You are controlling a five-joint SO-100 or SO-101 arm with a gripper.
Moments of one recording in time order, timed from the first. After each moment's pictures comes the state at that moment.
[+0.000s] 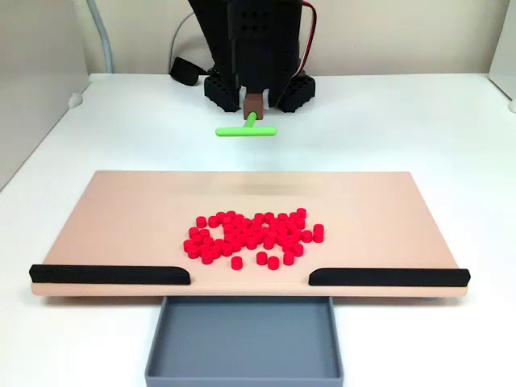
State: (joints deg) arm 2.3 113.5 113.3 80.4 -84.3
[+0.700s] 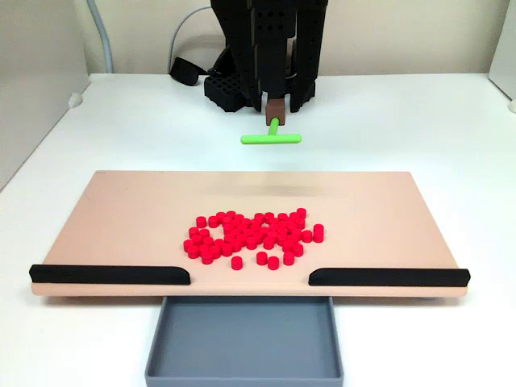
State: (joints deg) arm -2.3 111.5 113.3 80.2 -80.2
